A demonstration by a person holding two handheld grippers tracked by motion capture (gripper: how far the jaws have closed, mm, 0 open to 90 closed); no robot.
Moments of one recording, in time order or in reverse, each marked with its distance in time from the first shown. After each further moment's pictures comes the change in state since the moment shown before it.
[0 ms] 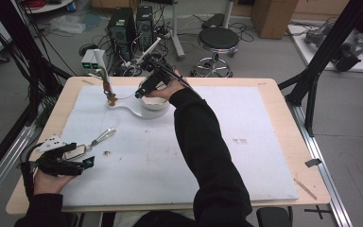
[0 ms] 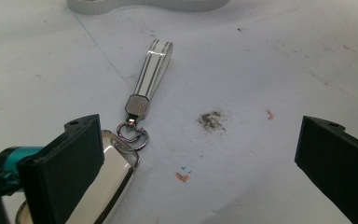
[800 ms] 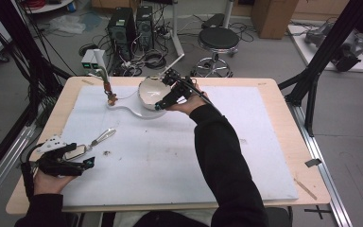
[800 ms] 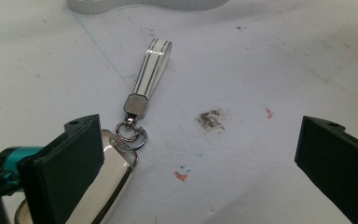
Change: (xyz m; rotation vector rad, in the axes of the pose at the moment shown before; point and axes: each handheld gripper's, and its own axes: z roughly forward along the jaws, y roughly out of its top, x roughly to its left) left arm -0.003 0.000 0.000 0.006 0.003 0.004; right arm -0.008 -0.068 -0.018 -0.011 -0.043 0.035
